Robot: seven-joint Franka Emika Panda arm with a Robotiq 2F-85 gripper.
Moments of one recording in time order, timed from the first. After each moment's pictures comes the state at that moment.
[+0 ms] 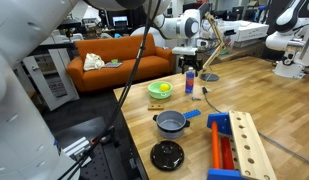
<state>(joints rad) 0.26 0.91 0.07 -1.21 -0.13 2.09 0.06</state>
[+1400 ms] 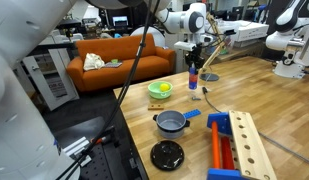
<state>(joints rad) 0.25 0.90 0.04 -1.17 -0.06 2.07 0.33</state>
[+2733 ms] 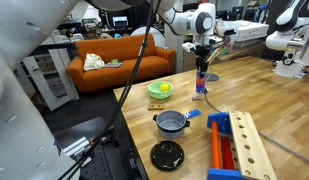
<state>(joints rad) 0.24 0.91 -0.04 -1.16 -0.01 2.06 0.72</state>
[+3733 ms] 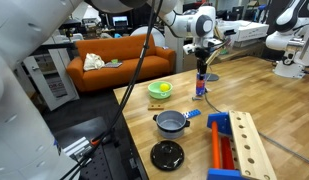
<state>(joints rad) 0.24 0.92 -0.05 -1.16 -0.01 2.06 0.82</state>
